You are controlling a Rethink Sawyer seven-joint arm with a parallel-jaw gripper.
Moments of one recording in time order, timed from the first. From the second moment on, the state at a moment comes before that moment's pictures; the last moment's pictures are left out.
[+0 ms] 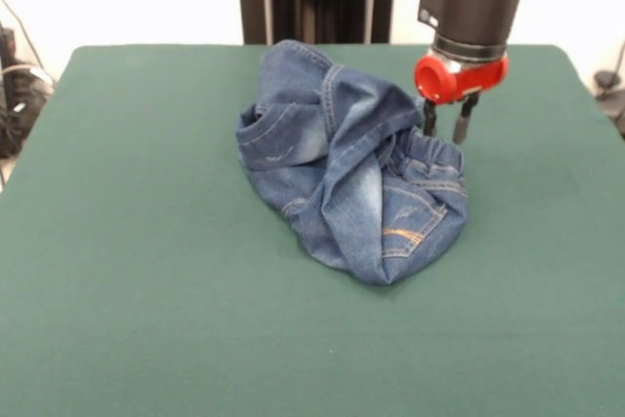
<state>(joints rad) 0.02 -0.52 0.04 1.70 -0.46 0.27 1.57</state>
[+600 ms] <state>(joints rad) 0.11 -0.53 -0.10 1.65 -0.46 0.27 1.57</state>
